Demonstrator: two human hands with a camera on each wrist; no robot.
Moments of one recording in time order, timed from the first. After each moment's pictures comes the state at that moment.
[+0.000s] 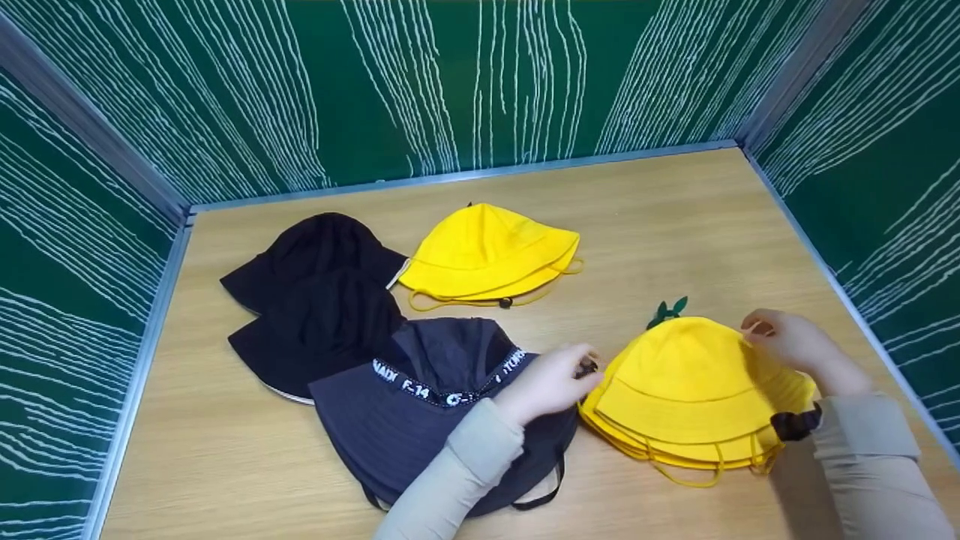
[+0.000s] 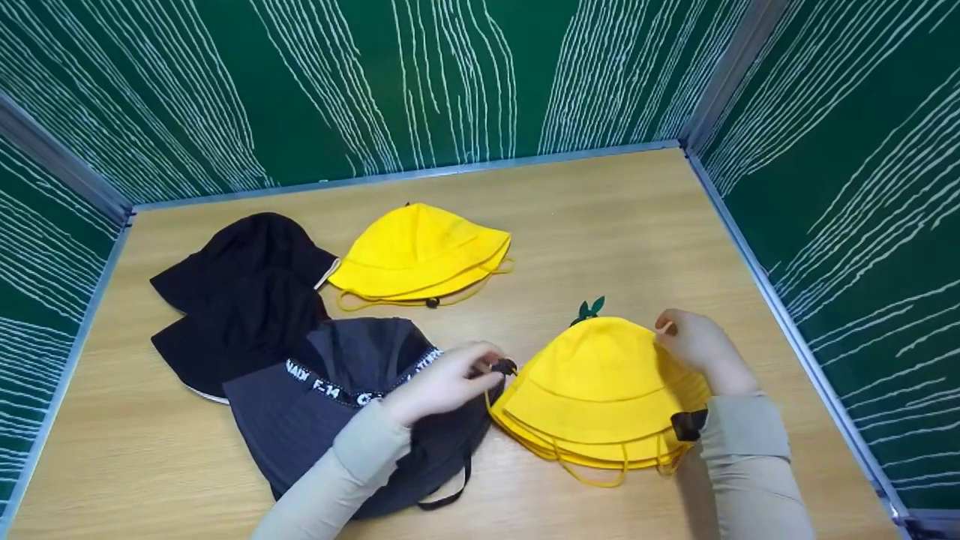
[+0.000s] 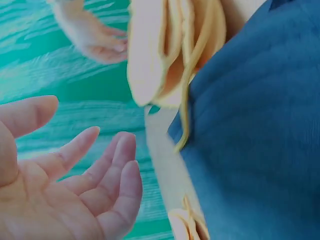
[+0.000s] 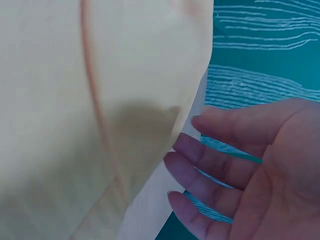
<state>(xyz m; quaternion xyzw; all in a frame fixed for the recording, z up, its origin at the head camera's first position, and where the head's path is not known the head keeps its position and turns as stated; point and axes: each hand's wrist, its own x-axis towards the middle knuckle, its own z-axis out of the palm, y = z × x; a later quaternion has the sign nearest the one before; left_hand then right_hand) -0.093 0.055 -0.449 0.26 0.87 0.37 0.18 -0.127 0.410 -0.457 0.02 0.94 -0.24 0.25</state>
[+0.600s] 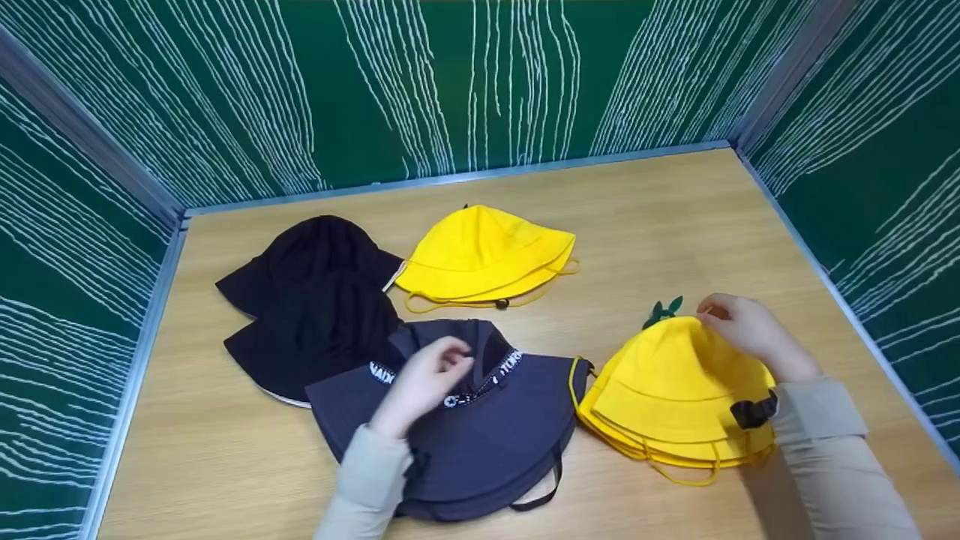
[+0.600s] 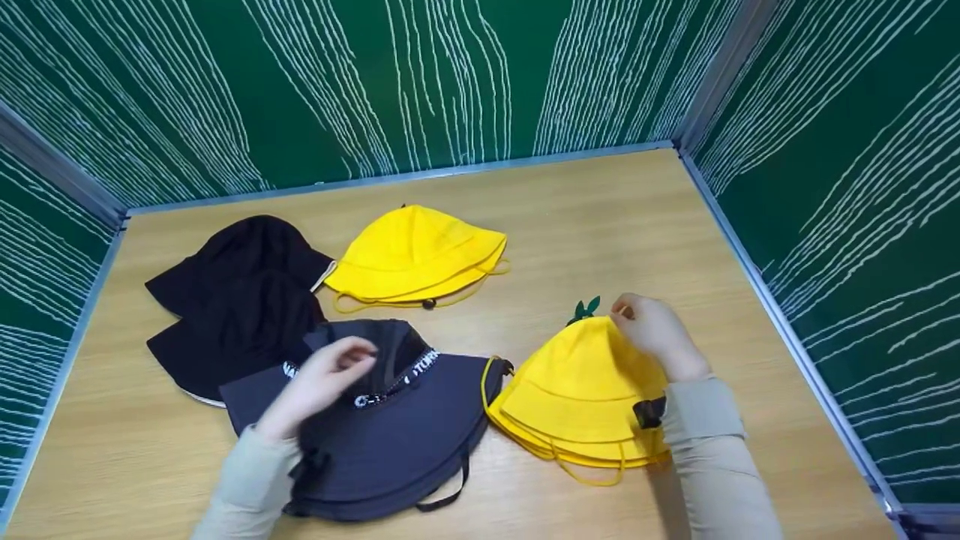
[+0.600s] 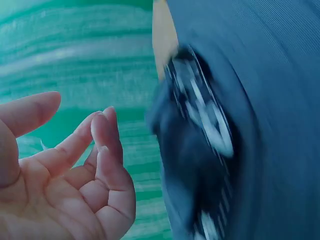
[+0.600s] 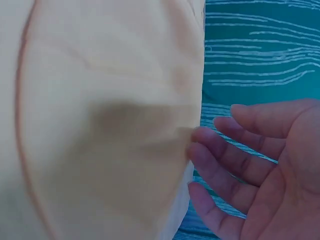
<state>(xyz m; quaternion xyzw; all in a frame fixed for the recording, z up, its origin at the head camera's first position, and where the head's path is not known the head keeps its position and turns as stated) -0.086 -0.080 -0.451 0.12 0.87 0.47 0.09 -0.137 0.366 -0.459 -0.03 0.95 -0.27 0.16</state>
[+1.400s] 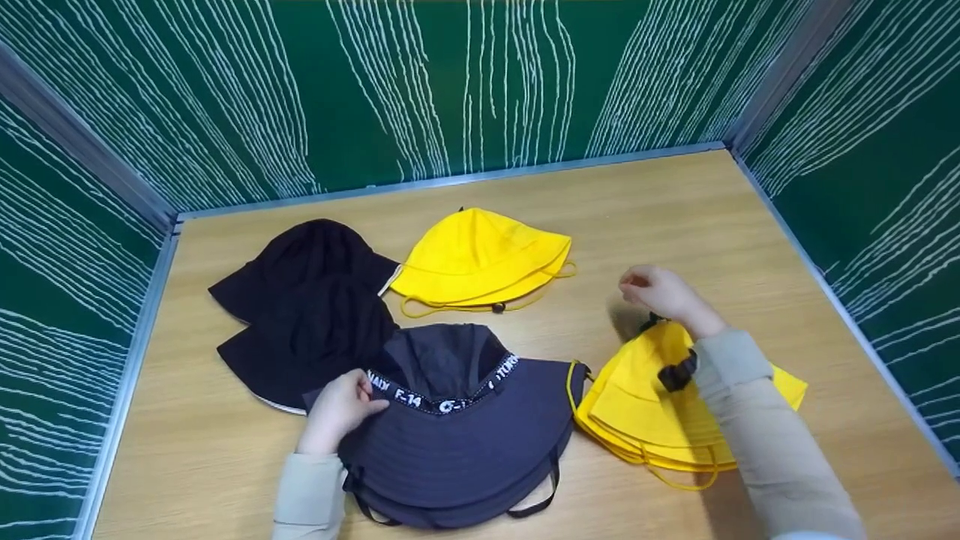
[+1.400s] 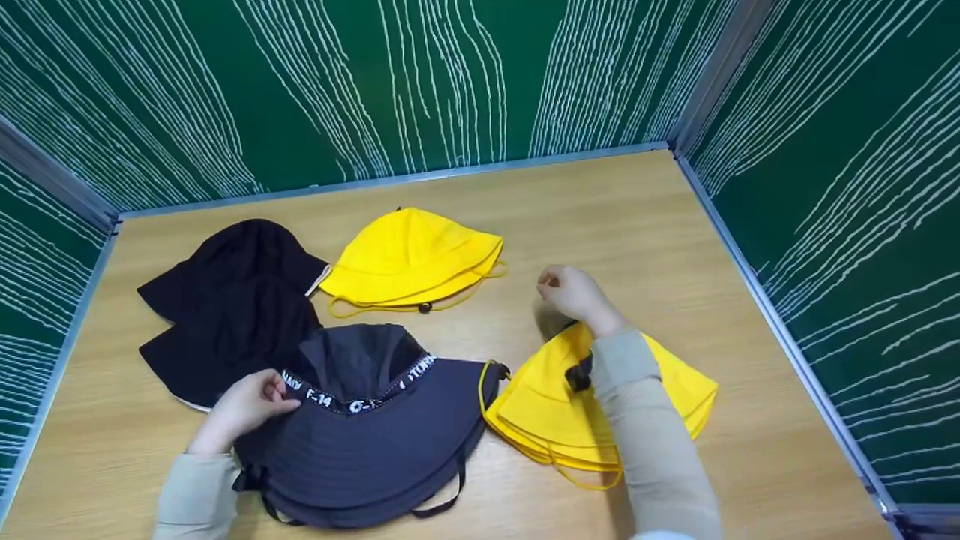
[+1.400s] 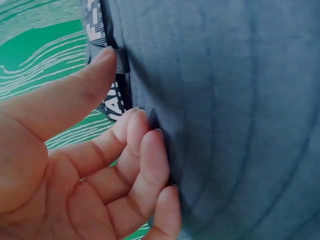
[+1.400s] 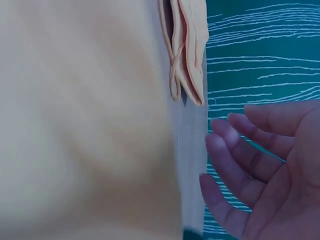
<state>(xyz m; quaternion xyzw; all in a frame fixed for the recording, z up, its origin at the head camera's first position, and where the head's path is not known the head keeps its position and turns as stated) -0.074 -0.172 -0.477 -0.03 0.93 0.35 0.10 -0.198 0.293 -0.462 -0.08 0.92 -0.34 0.16</state>
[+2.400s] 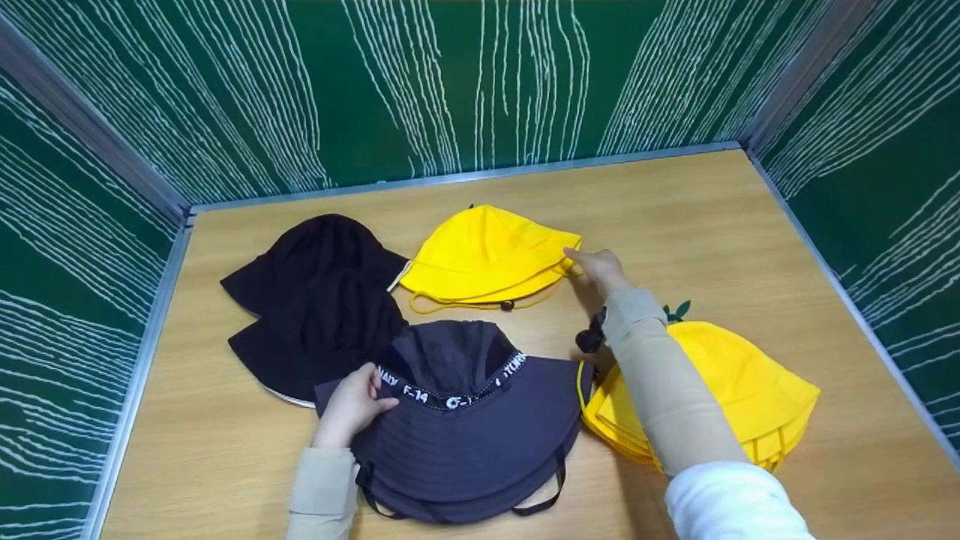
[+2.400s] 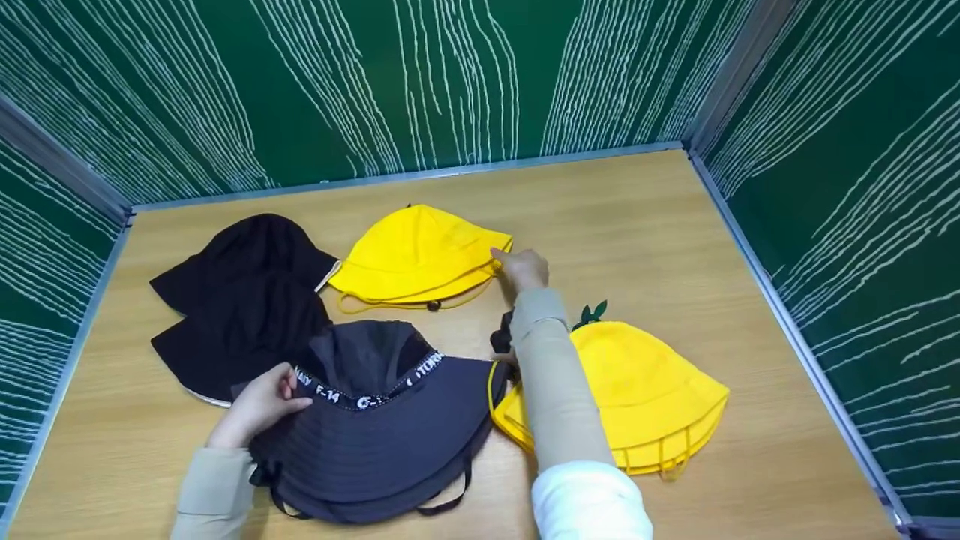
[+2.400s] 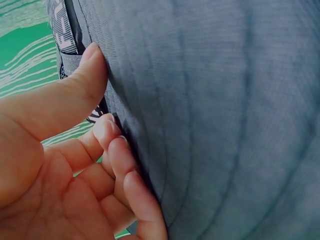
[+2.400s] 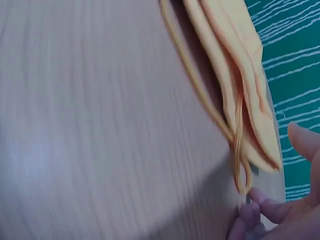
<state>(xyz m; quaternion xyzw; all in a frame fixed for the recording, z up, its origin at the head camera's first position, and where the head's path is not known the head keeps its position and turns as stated) -0.074 -0.173 -0.496 -0.01 0.92 0.38 0.09 -0.270 0.200 -0.502 0.27 0.78 -0.52 0.22</state>
